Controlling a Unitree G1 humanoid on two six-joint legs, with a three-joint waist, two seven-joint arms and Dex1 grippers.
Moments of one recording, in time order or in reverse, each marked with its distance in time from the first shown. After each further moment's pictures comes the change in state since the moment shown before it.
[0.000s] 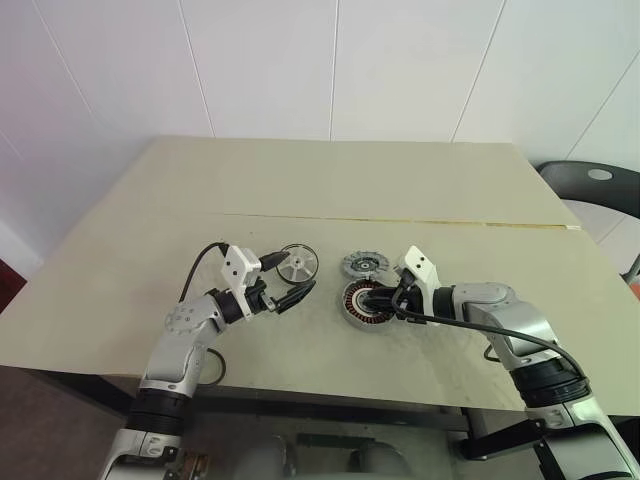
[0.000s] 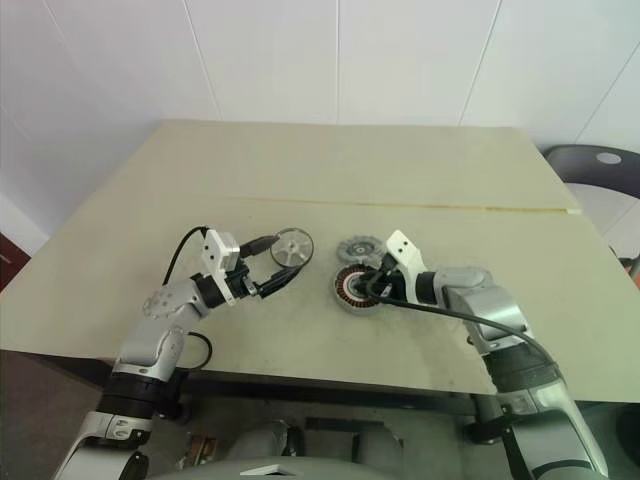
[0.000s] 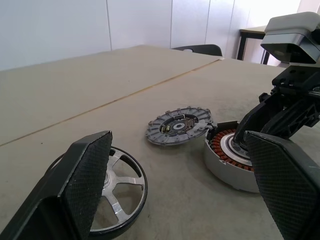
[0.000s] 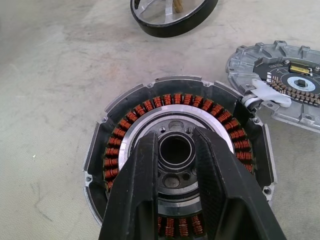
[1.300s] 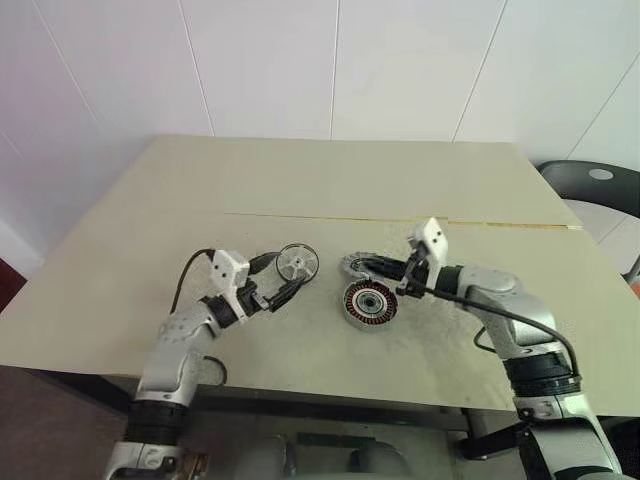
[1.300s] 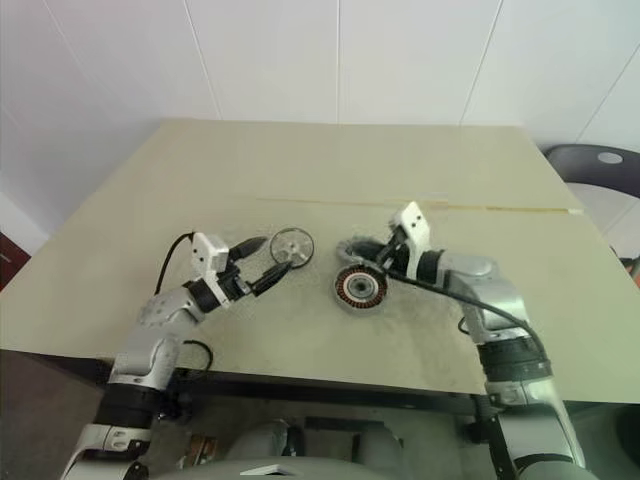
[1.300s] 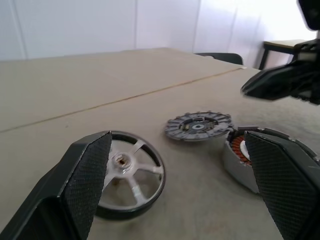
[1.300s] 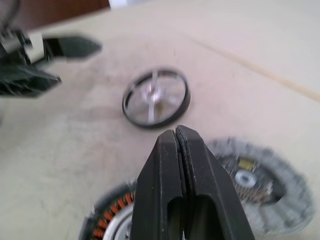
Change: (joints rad) left arm 0.097 -0.006 0.102 -0.077 -0.086 0.103 0.099; right arm -0.042 0.080 -0.158 0.029 0.100 -0.150 0.001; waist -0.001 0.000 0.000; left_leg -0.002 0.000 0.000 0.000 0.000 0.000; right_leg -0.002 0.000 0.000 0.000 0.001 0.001
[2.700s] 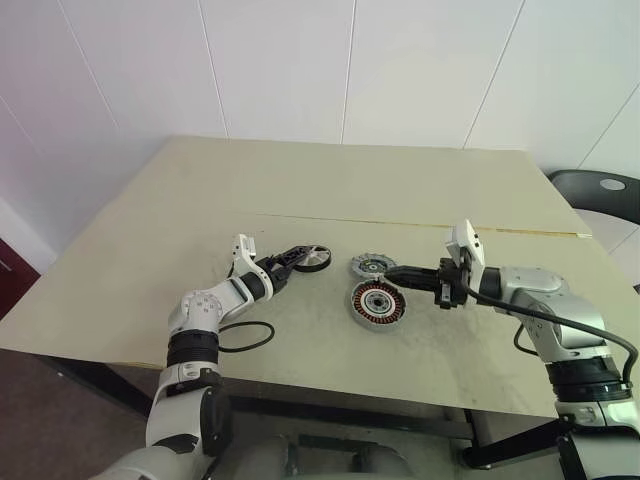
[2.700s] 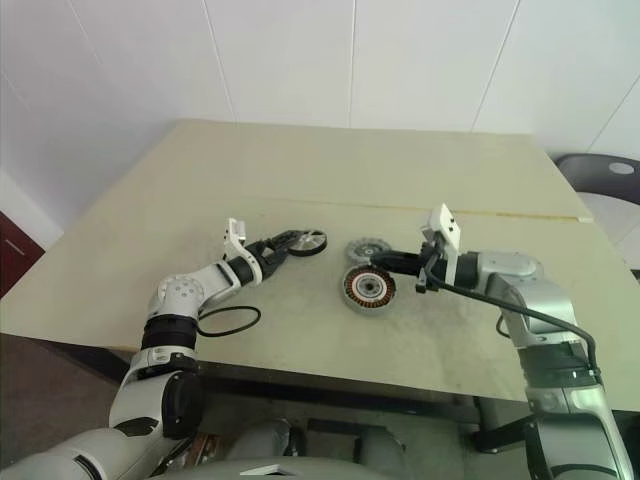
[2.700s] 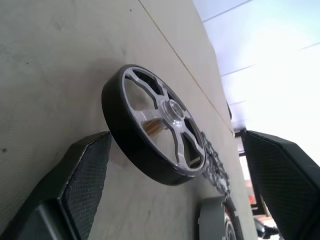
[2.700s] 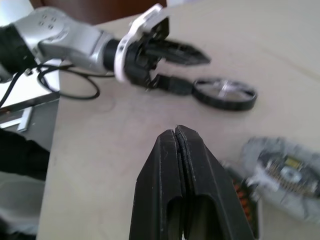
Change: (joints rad) left arm -0.475 -0.255 0.363 0.552 -0.335 0.703 0.438; right arm 0.100 -0.176 -0.028 -0.010 0.098 -0.021 0.270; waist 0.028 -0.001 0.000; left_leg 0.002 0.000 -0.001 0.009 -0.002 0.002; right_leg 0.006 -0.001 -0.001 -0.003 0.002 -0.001
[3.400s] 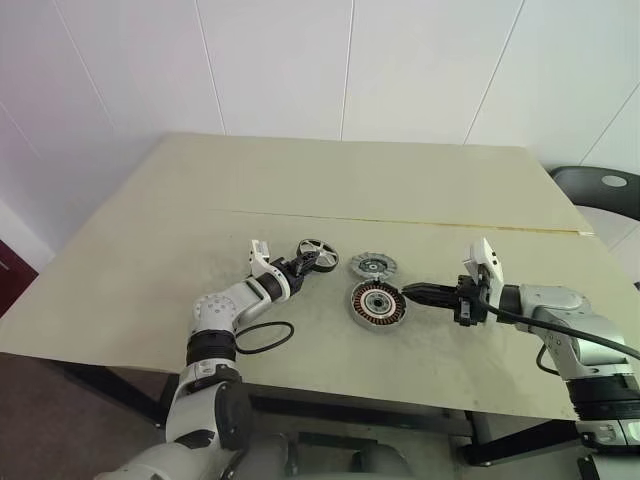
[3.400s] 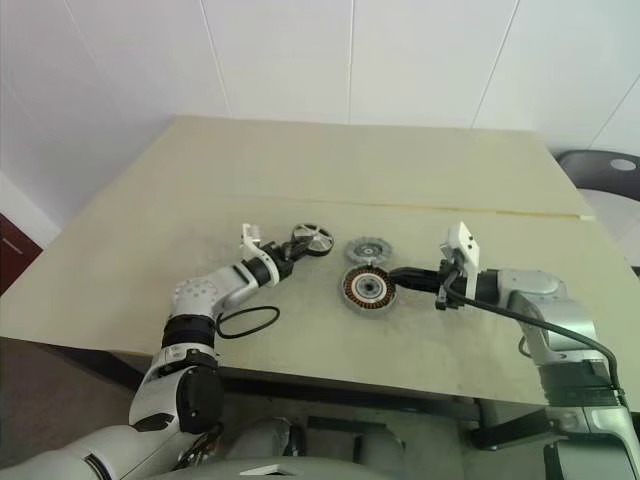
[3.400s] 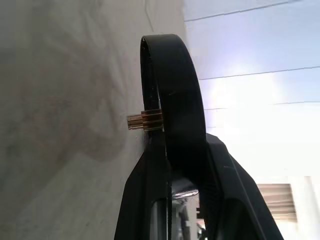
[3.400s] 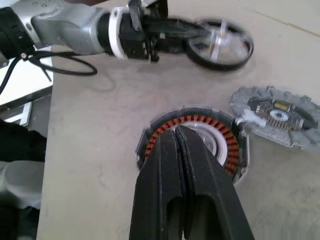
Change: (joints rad) left arm -0.004 -0.103 0.119 -0.012 -0.161 0.100 0.053; right arm 0.072 -0.057 -0.043 0.022 0.000 -0.024 0.039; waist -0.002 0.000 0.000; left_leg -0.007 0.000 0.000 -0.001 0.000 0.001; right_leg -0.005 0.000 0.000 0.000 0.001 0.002
